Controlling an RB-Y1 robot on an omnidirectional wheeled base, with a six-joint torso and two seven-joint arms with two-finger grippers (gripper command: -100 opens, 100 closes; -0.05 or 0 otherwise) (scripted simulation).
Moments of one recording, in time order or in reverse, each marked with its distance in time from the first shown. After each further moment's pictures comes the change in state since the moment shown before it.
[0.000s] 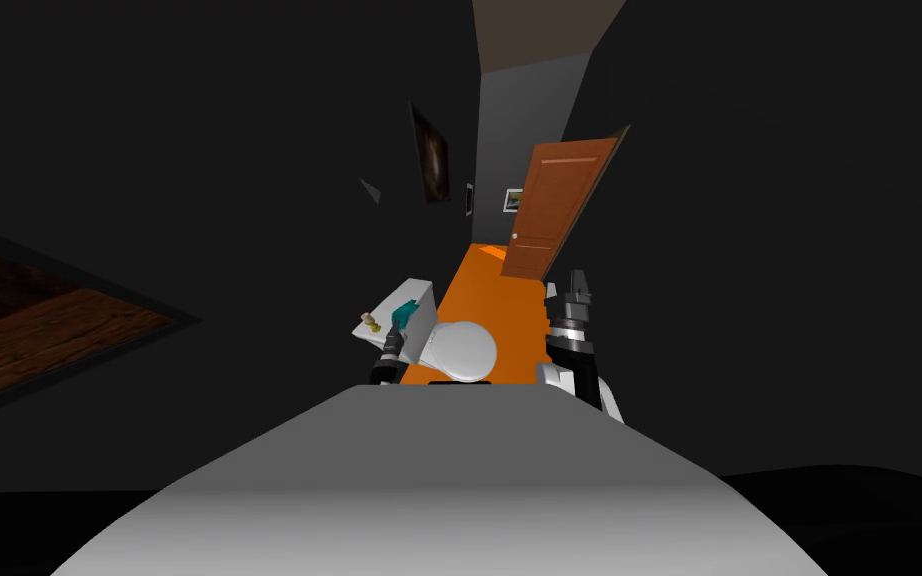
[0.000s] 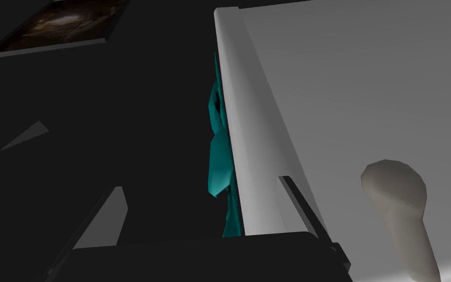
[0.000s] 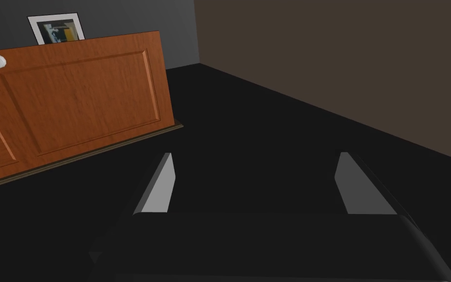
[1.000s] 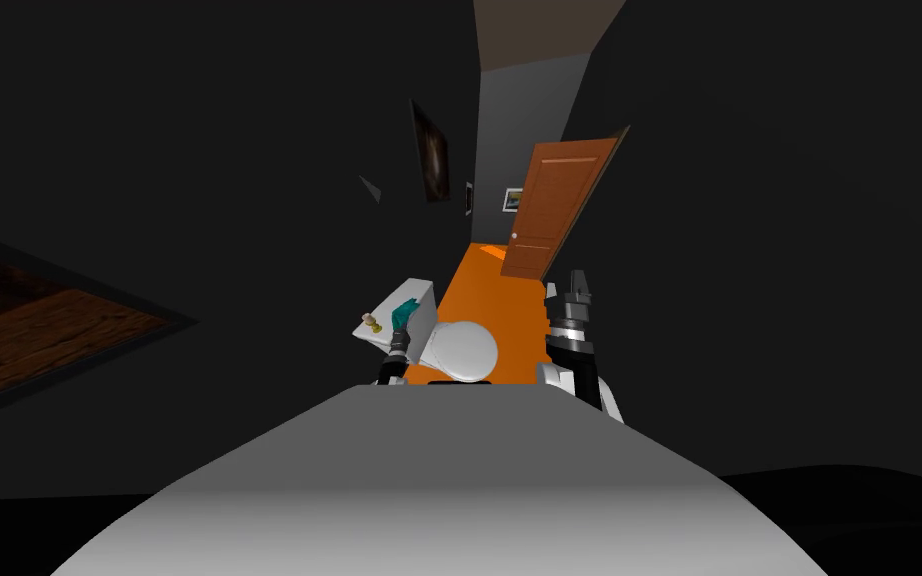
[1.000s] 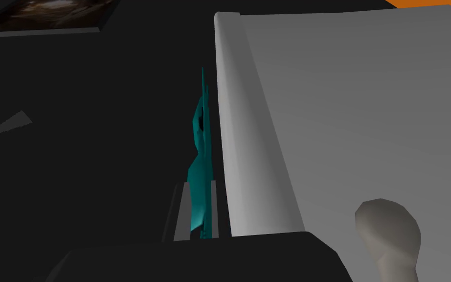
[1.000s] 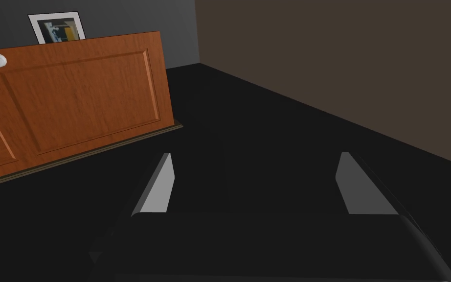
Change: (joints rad) left arm -0.049 -0.082 0.013 0.043 0.008 0.002 -0.013; right arm 0.000 0.000 0.000 0.000 0.000 0.000 0.000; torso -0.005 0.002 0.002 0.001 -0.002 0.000
